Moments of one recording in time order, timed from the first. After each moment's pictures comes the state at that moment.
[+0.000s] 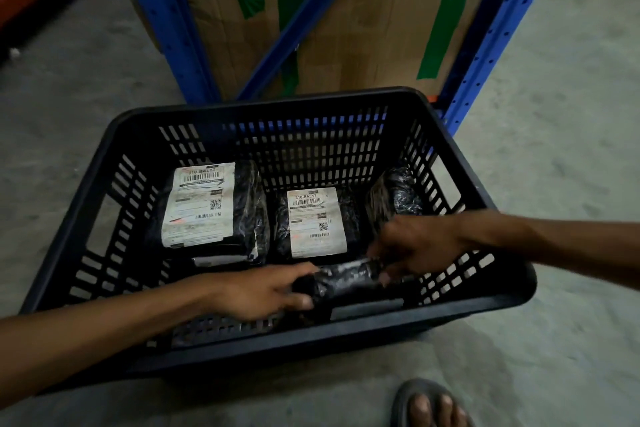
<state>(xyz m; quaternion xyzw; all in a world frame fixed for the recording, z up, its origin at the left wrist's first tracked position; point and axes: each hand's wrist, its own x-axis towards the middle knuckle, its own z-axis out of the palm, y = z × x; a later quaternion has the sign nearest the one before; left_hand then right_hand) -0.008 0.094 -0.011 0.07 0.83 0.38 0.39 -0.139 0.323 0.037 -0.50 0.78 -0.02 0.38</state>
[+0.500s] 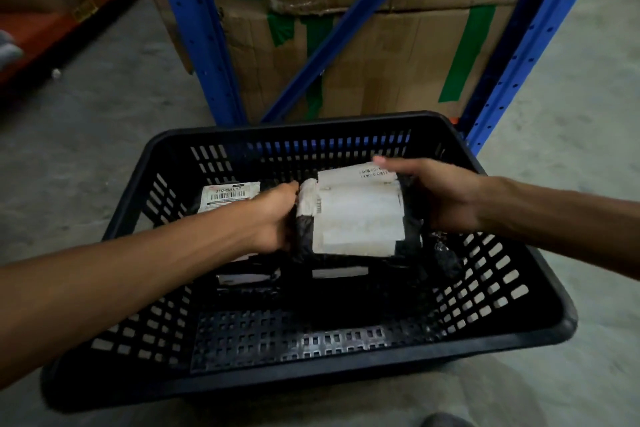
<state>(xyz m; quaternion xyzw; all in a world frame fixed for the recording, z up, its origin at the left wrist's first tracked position) -0.093 0.076 0.036 -0.37 0.55 0.72 0.20 -0.192 0.290 0.065 0.02 0.63 -0.58 0.51</state>
